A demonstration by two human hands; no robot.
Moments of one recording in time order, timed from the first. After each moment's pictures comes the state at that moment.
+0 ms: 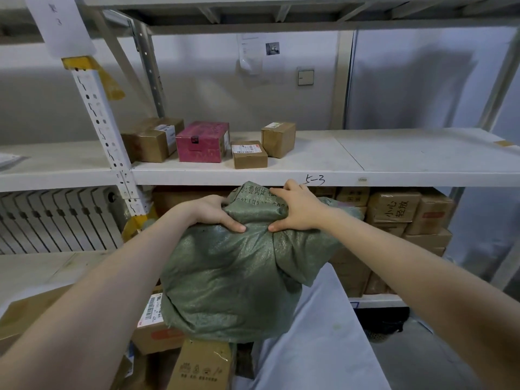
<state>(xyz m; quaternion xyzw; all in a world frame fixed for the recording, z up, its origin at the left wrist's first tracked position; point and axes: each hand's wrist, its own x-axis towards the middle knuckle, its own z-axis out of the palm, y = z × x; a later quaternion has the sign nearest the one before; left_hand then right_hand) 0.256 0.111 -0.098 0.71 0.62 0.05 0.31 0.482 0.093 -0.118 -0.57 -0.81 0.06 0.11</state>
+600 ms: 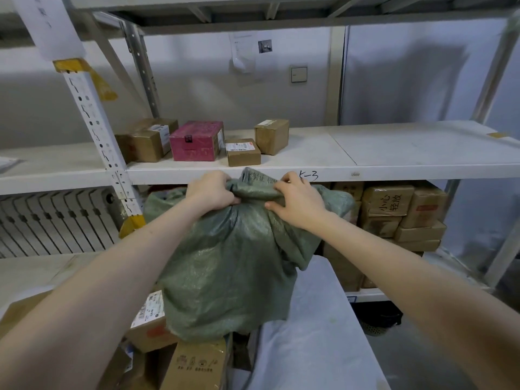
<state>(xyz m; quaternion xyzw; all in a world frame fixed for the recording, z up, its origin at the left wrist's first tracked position) 0.294 0.100 -0.082 0.73 0.66 0.16 0.06 0.486 0.075 -0.126 -0.60 -0.77 -0.03 0.22</state>
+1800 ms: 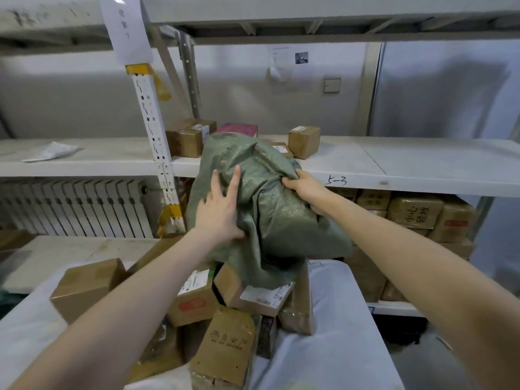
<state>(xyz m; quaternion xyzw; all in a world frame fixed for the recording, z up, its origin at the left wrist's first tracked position) 0.232 0.026 -0.124 0.74 0.65 0.16 -0.07 0.432 0.069 -0.093 -0.47 -0.59 0.49 0.44</state>
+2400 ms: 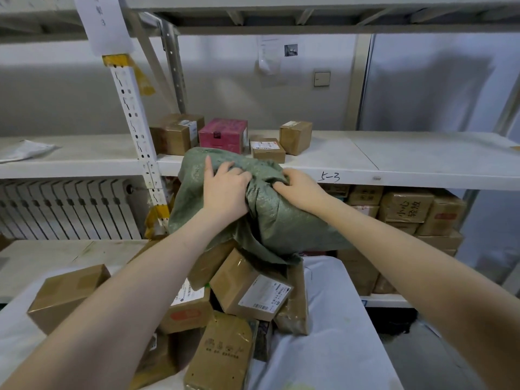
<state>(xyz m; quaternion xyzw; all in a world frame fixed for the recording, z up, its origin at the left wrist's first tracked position) 0.256 0.065 -0.103 0.76 0.57 0.18 -0.25 0.432 0.072 -0.096 -0.56 -0.74 0.20 0.31</state>
